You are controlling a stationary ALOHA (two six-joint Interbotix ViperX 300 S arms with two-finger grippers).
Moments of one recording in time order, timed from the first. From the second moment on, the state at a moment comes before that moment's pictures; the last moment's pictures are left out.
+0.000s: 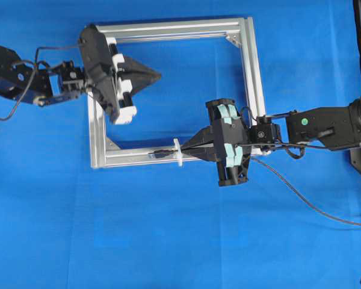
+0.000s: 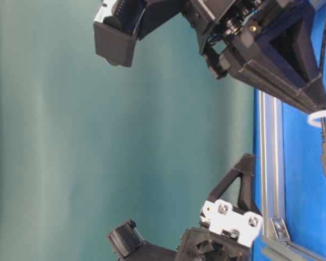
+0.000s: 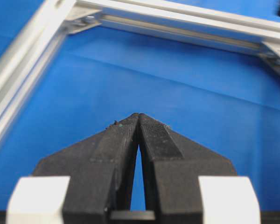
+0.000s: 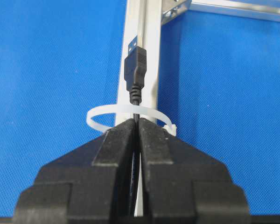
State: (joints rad) left arm 0.20 0.13 0.88 -0.09 -0.72 -0.01; right arm 0.04 0.06 0.81 -0.07 -0.35 0.09
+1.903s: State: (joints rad) left arm -0.12 0.08 0.91 -0.09 -0.70 -0.13; right arm 0.04 0.06 0.82 -0.08 -0.36 0.09
